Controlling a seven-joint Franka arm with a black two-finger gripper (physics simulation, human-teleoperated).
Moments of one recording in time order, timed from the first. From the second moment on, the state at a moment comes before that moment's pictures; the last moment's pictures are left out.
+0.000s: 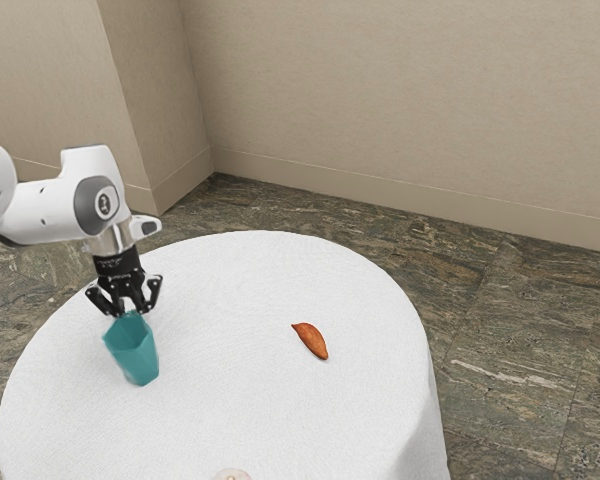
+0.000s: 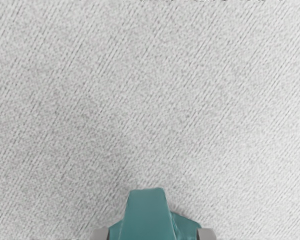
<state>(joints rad) -0.17 0.24 0.46 -2.09 -0.25 2.06 -0.11</state>
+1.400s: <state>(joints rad) -0.24 0.44 0.37 -1.81 -0.45 1.58 -0.21</state>
